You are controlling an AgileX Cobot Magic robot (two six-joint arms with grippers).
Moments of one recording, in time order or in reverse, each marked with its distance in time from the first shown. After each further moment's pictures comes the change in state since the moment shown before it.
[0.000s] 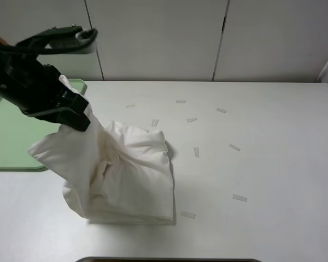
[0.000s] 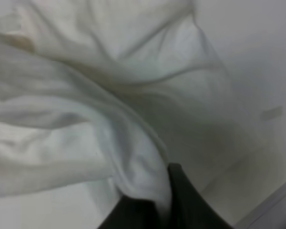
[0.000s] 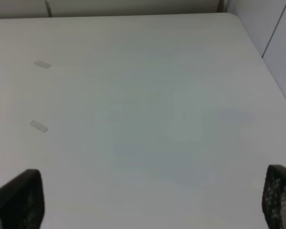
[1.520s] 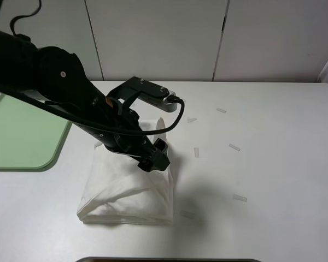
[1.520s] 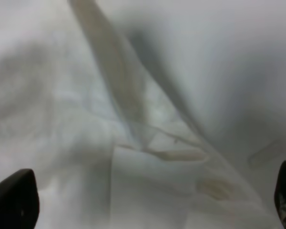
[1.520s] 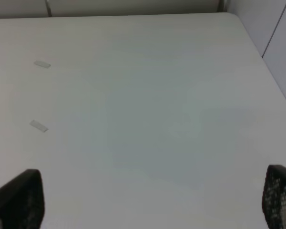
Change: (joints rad) left arm -0.323 0.311 -0.001 -0.016 -0.397 0.028; right arm 0.000 0.000 0.000 0.000 0.000 0.000
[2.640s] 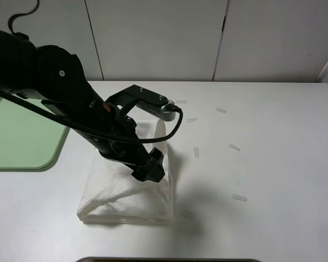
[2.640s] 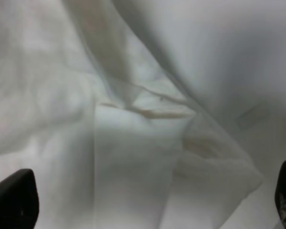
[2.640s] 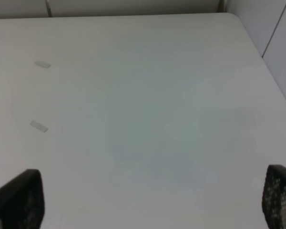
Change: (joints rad) left arm 0.000 0.010 0.000 0.007 0.101 0.002; right arm 0.000 0.000 0.000 0.000 0.000 0.000
